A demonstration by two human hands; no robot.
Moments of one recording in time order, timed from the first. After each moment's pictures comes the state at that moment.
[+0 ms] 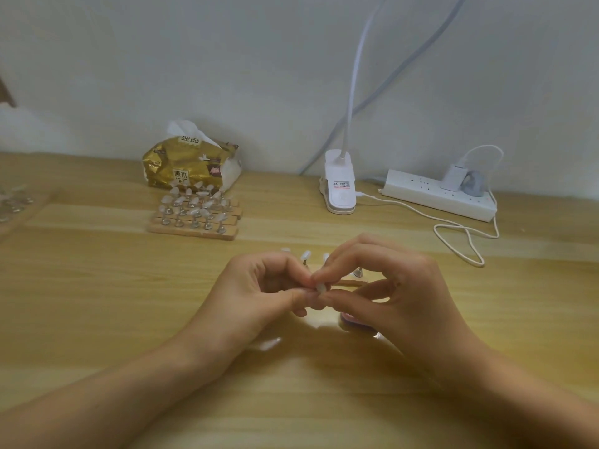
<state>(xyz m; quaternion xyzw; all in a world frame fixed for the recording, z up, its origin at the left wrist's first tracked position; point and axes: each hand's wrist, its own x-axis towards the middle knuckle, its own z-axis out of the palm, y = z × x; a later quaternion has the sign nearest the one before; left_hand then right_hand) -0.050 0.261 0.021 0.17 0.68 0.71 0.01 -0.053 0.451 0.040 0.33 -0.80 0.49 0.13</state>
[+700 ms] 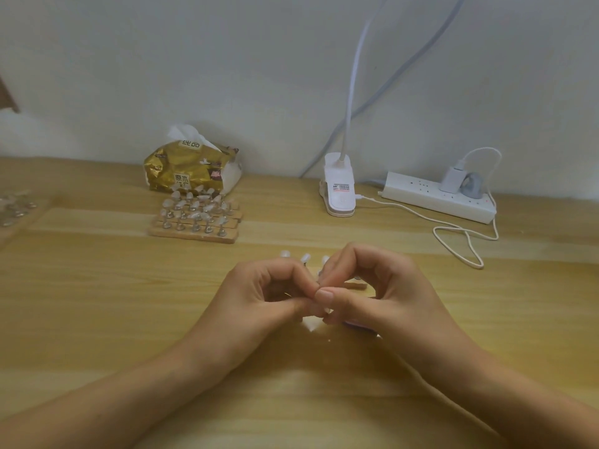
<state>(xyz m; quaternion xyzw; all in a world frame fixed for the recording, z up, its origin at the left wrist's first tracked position) -0.047 0.260 0.020 0.21 0.70 0.68 0.01 -0.050 0.443 0.042 0.26 -0.74 0.63 -0.01</state>
